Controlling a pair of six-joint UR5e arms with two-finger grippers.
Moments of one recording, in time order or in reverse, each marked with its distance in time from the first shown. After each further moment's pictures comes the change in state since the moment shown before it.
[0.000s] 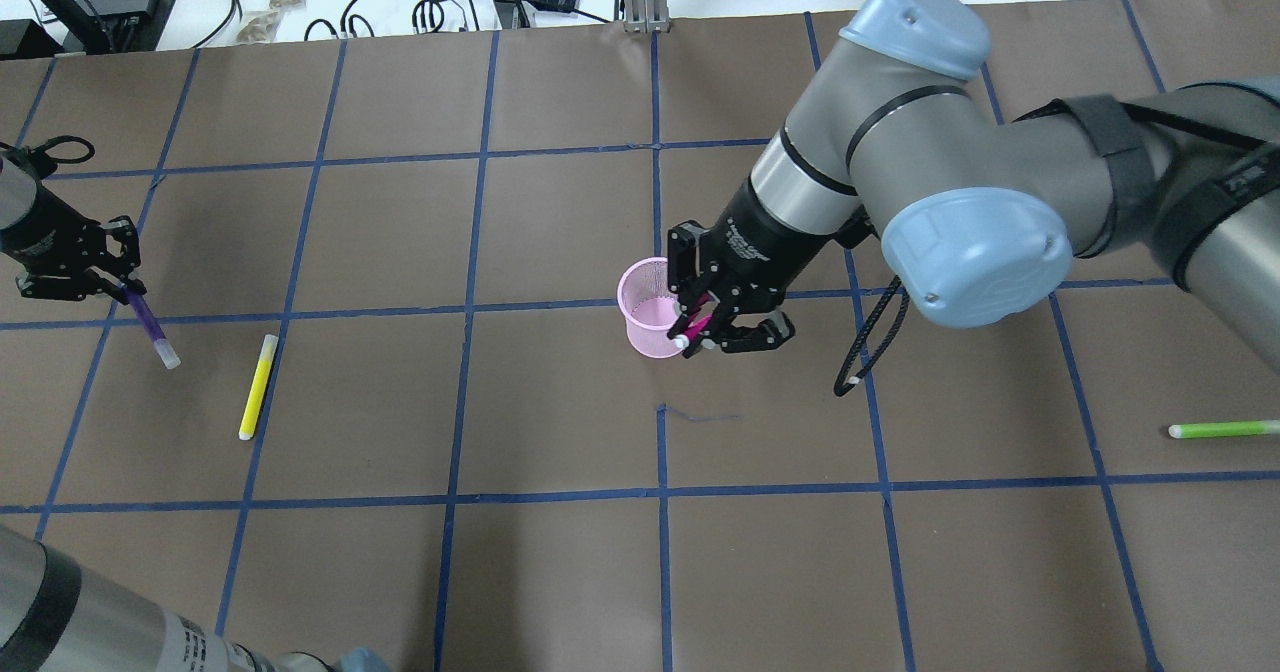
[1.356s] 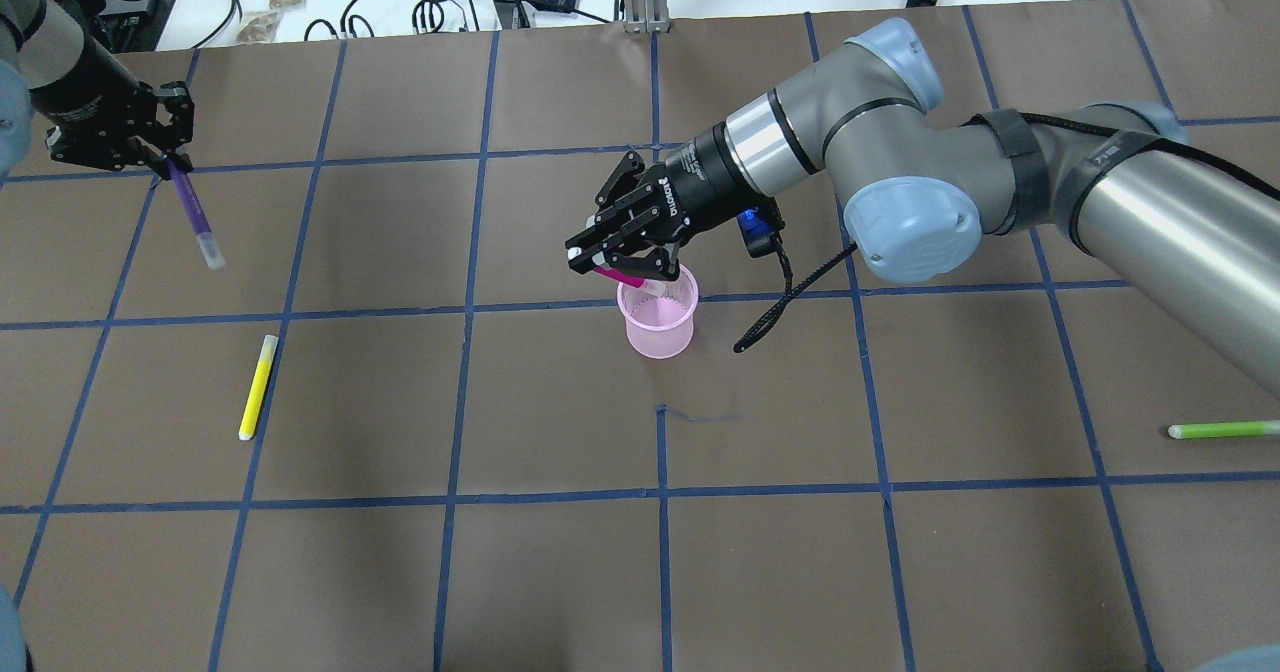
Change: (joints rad) left arm -0.256 0.186 0.072 -0.073 0.013 -0.065; right arm -0.079 0.224 -0.013 -0.191 0.522 0.357
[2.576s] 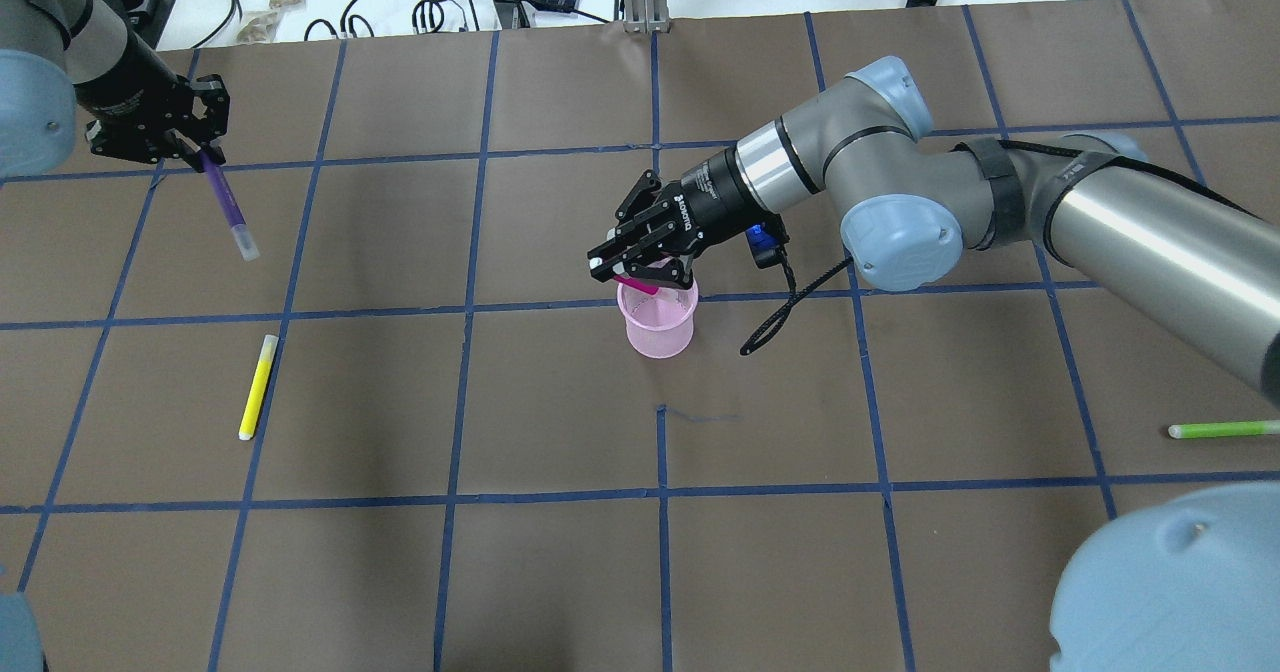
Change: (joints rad) left arm -0.050 -0.013 -0.003 0.034 -0.001 -0.062; right arm -0.028 0.094 0.009 -0.065 -0.061 -0.040
